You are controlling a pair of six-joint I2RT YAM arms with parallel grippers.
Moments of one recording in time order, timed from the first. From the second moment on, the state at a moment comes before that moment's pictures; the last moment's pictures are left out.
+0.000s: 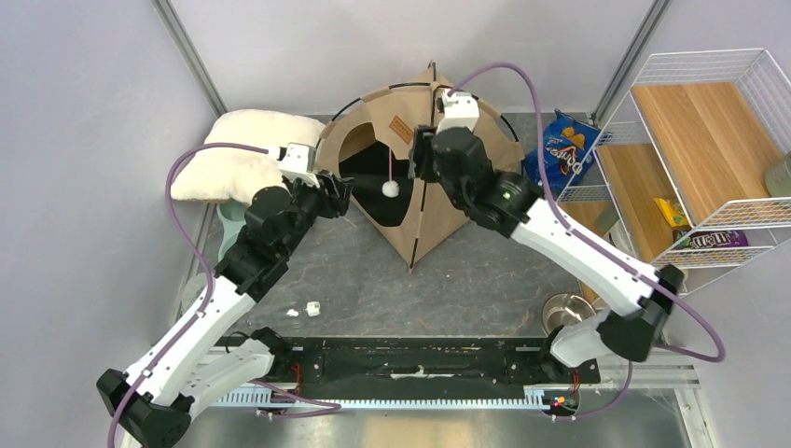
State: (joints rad) left arm -0.57 0.87 0.88 -0.09 -0.18 -0.21; right arm 0.86 1.42 1.53 -0.45 0.56 0.40
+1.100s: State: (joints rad) left arm -0.57 0.83 0.96 -0.19 -0.25 -0.13; right arm 0.48 1.54 1.63 -0.35 0.07 0.09
